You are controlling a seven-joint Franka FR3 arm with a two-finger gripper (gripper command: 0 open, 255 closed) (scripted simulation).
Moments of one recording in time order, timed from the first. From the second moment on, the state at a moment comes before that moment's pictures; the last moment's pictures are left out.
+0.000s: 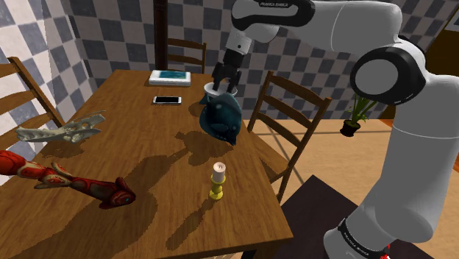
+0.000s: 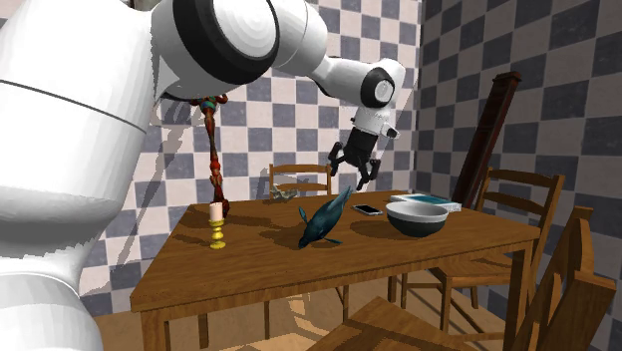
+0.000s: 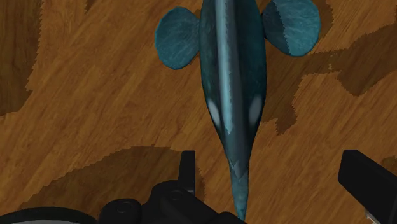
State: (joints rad) arm 0.07 0.35 -0.11 -1.37 0.41 1.63 -0.19
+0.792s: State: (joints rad) arm 0.07 0.35 -0.10 -1.44 0.42 1.71 -0.22
